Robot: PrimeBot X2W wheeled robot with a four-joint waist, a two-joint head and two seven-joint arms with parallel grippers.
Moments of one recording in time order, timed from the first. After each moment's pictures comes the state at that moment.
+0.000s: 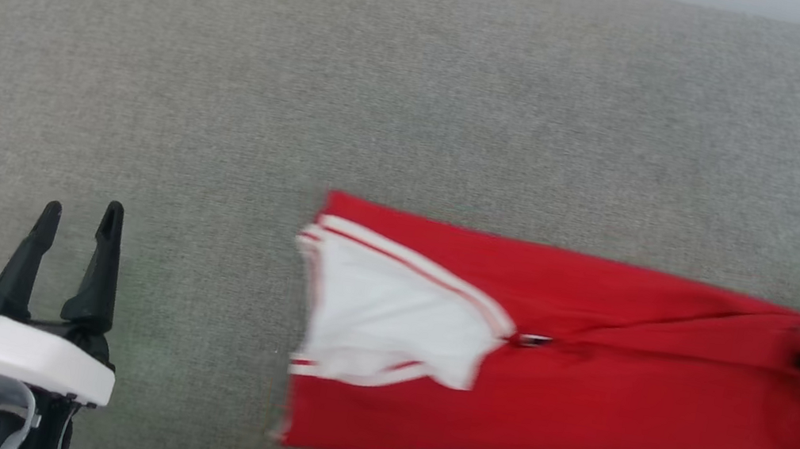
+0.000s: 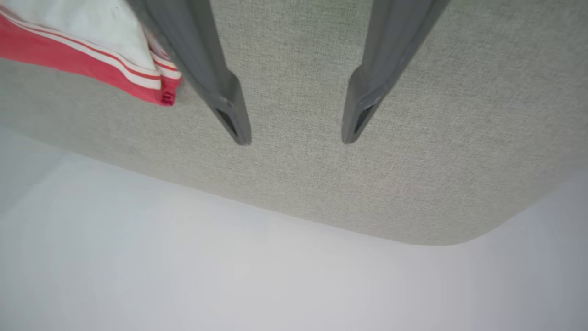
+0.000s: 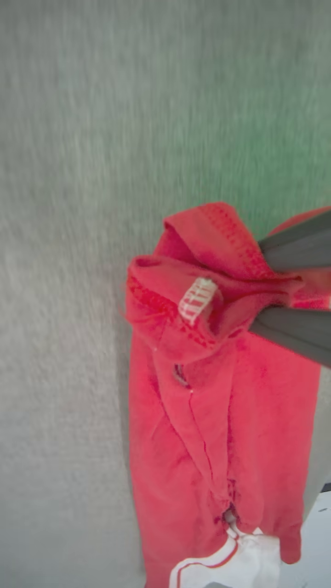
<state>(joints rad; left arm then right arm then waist) -0.11 0.52 -0.29 0.03 -0.83 0.15 -0.26 -0.35 -0.43 -0.17 0.27 0.83 0.13 1.02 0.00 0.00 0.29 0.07</state>
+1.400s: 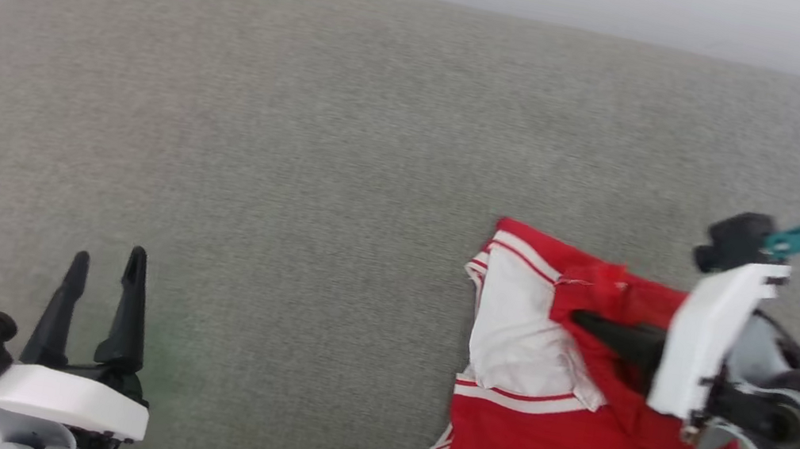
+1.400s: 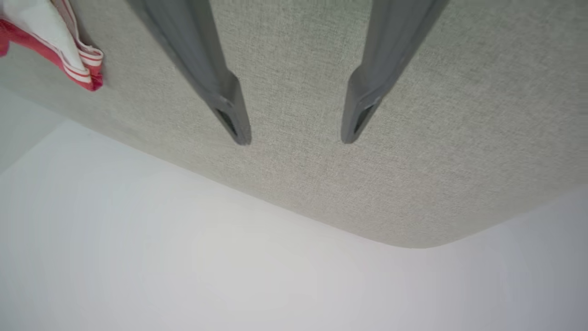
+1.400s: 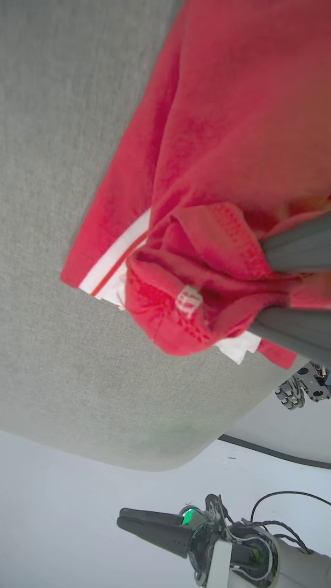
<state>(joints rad) -0.06 0.16 0.00 0.19 -0.54 -0.13 -0.26 -0.38 -0.27 0.13 0.09 0.89 0.13 0.98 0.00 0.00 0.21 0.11</state>
